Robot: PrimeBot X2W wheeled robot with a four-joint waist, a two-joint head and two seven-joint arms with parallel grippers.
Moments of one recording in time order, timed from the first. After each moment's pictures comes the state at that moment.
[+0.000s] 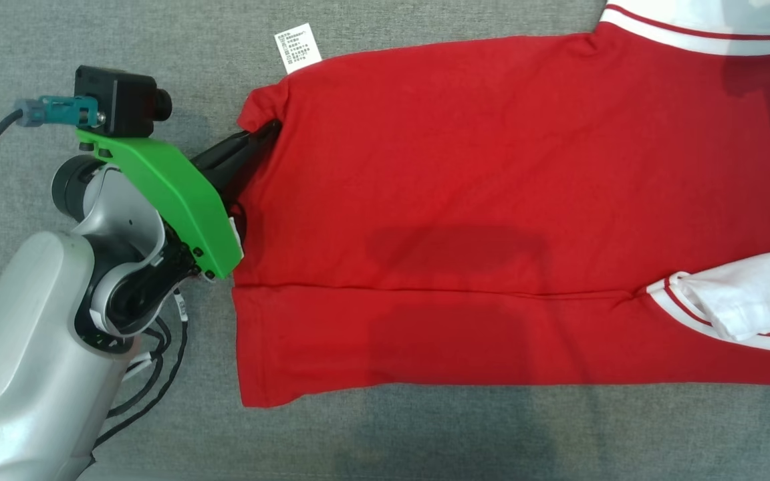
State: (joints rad) left arm -0.62 0.34 -0.49 -0.05 -0.94 0.03 0.48; right arm -0.82 -0.48 0.20 0.18 0.61 0.02 0.49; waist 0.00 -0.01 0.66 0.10
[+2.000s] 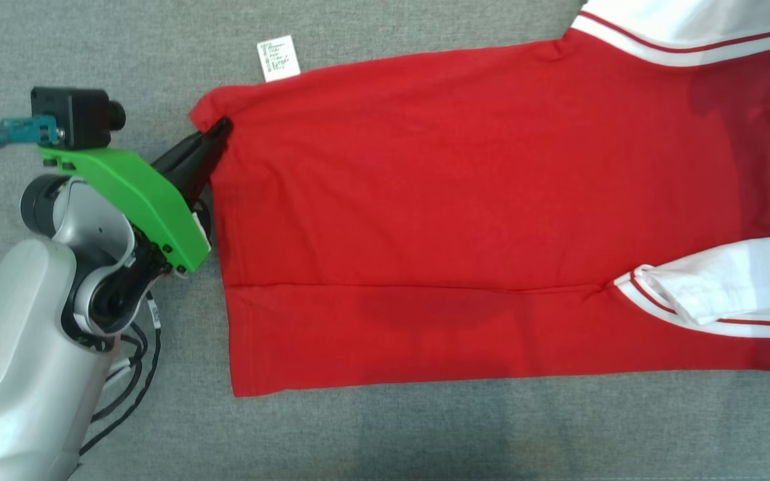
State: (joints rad) left arm -0.60 0.33 -0.44 0.10 -0.91 -0.01 0.34; right arm -0.82 -0.40 0.16 0.27 0.75 0.11 0.28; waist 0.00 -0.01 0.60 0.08
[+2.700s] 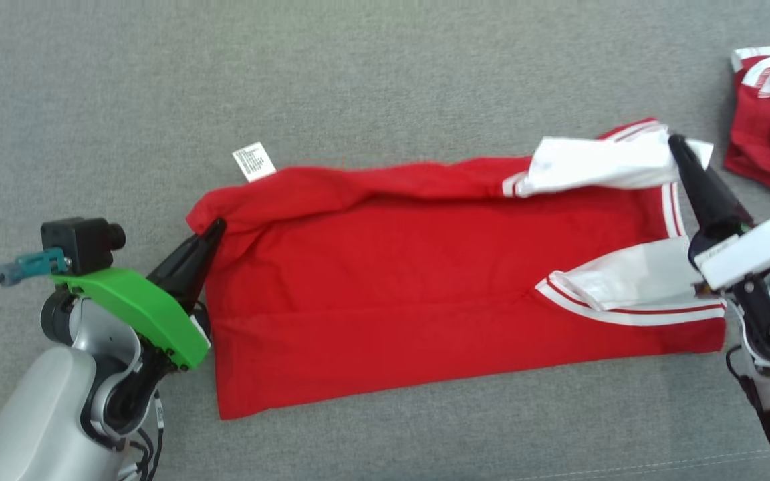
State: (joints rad) left arm -0.35 0.34 -0.42 0.11 -0.92 -0.06 0.15; right arm -0.28 -0.29 0.10 0.07 0.94 0.11 0.14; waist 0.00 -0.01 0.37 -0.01
